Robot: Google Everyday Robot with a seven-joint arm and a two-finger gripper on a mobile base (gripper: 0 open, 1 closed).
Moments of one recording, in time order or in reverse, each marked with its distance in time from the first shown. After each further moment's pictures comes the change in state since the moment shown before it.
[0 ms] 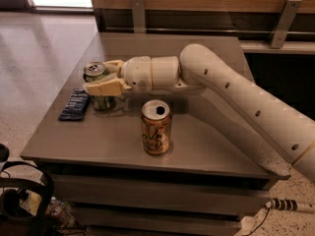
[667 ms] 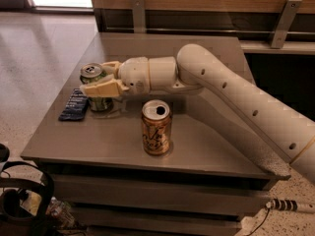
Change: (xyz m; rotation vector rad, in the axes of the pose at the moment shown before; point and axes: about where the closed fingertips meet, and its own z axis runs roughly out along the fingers) arm -0.001 0.006 0.006 -0.022 0.001 -0.001
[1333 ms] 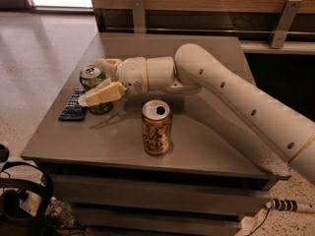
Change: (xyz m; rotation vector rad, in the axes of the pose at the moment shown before) arm -0.001 0.003 0.005 -0.010 0.000 -0.002
